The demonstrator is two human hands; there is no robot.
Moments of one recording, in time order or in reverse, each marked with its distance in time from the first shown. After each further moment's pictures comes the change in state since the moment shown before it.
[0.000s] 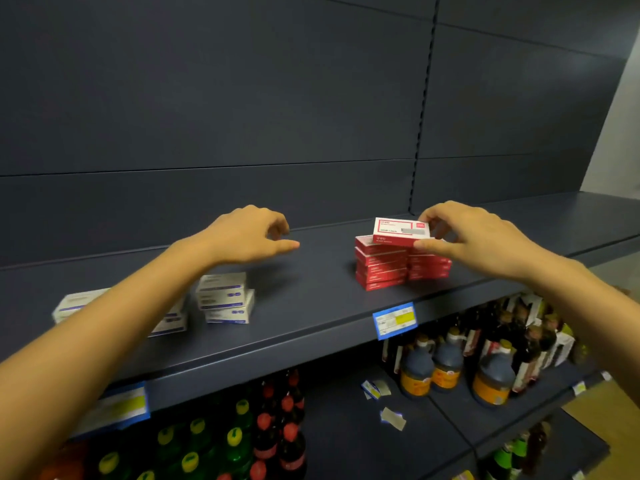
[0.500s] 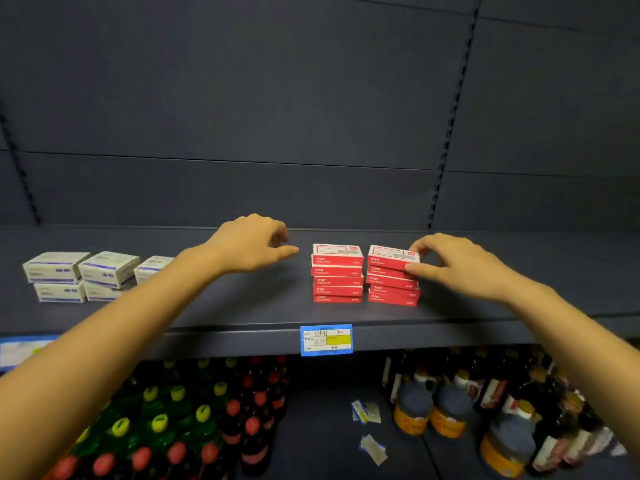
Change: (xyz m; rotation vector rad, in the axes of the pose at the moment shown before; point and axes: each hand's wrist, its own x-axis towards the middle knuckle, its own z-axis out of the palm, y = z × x) left_hand 0.036 0.086 0.036 0.101 0.056 -0.268; right_hand 0.058 0.115 0.024 0.080 -0.180 -0.212
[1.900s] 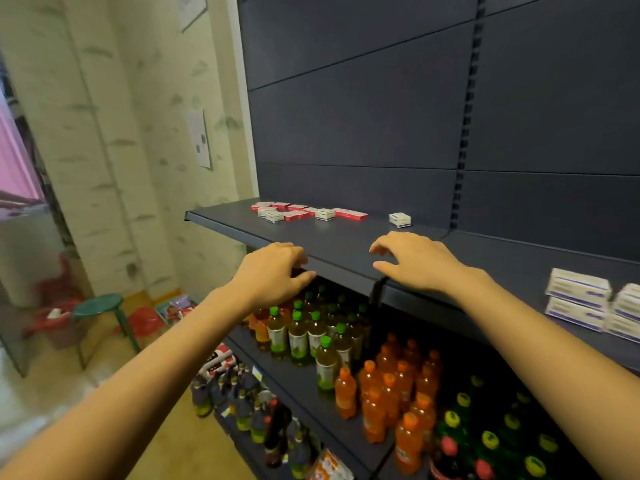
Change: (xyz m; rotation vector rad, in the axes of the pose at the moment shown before) left_hand -0.414 -0.333 -0.138 0.385 0.165 -0.697; right_hand 0.054 -0.608 0.137 0.201 -0.048 -0.951
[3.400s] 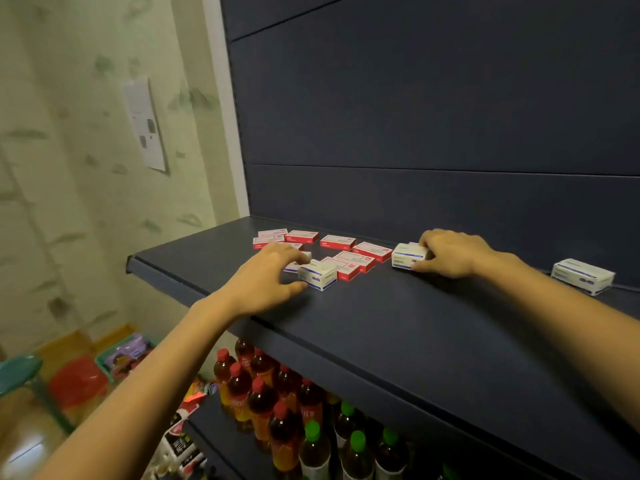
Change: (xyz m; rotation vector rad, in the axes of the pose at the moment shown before) left_hand 0.277 -0.348 0.163 -0.306 -0.125 0.125; right_hand 0.416 0.060 0.162 -0.164 -0.207 0.418
